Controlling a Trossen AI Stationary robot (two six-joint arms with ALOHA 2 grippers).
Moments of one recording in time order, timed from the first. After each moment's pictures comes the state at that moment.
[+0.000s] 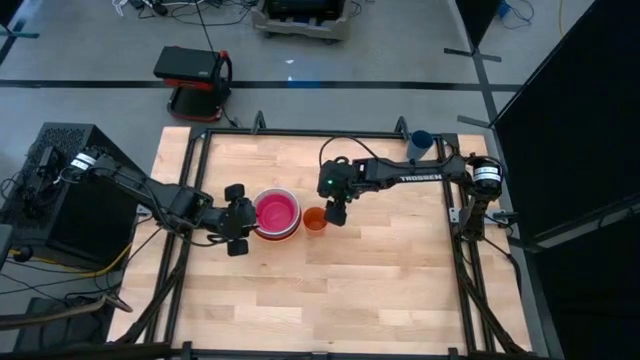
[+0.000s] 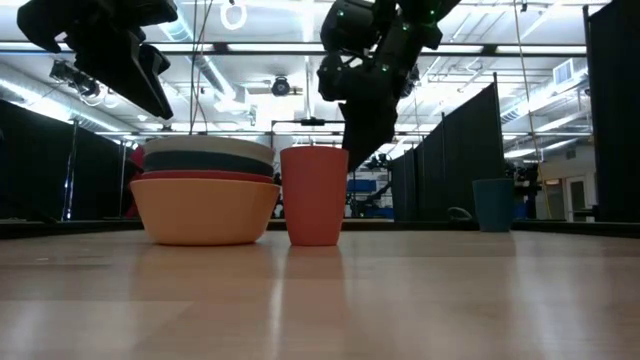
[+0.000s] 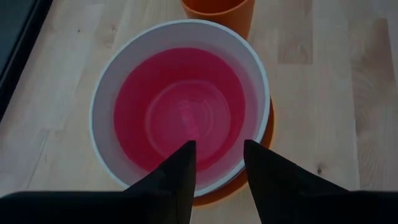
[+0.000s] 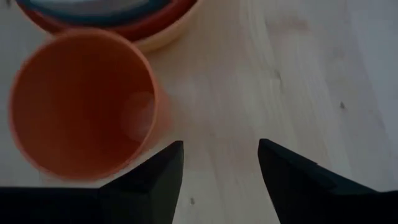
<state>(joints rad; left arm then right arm) -0.35 1.02 0.78 -0.72 -0.43 -0.32 -0.13 1.83 1.40 -0.63 0.02 0.10</state>
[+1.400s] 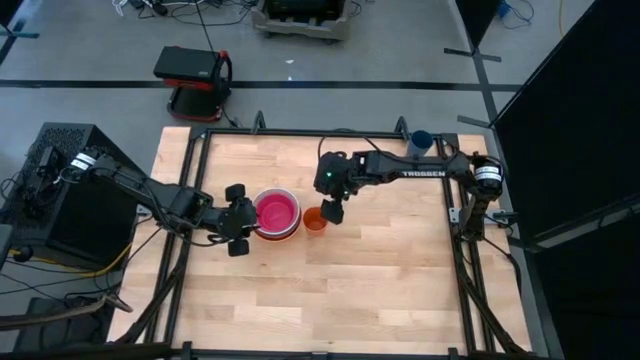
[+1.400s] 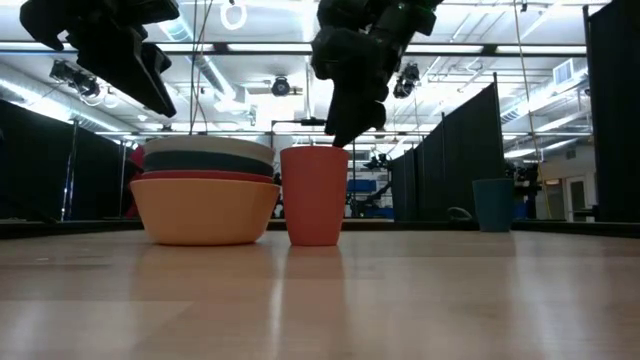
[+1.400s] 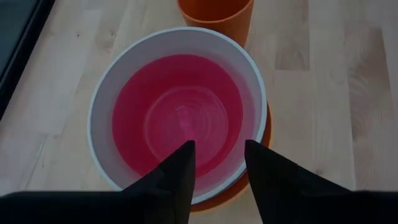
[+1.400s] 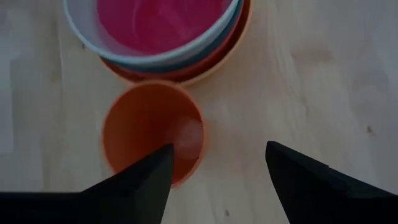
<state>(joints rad) -0.35 1.02 0.78 -0.70 -0.43 -0.32 -0.12 1.83 1.50 -0.71 -0.07 0.12</state>
